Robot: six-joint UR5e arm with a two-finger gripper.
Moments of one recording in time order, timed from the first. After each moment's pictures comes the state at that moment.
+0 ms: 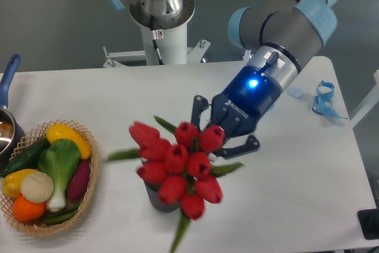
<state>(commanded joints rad) 2.64 -1.96 -1.55 -0.69 0.08 1.04</state>
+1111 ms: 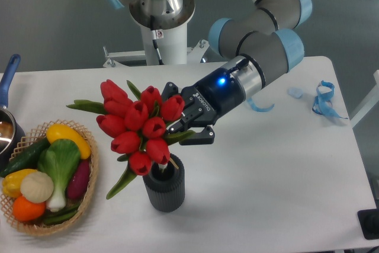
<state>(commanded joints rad) 2.62 -1.95 -1.69 -0.69 0.02 1.18</state>
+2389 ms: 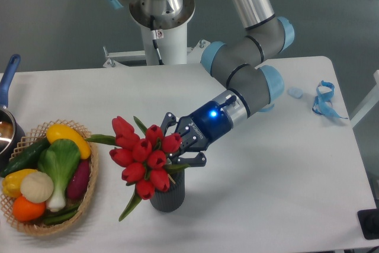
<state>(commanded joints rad) 2.62 -2.06 -1.81 -0.69 0.03 1.34</state>
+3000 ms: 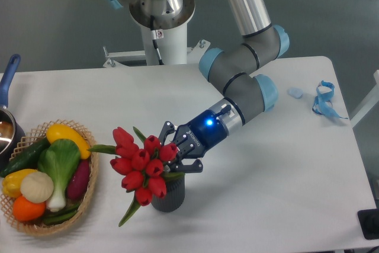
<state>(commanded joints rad) 2.61 -2.08 -1.83 -0.69 0.08 1.39</state>
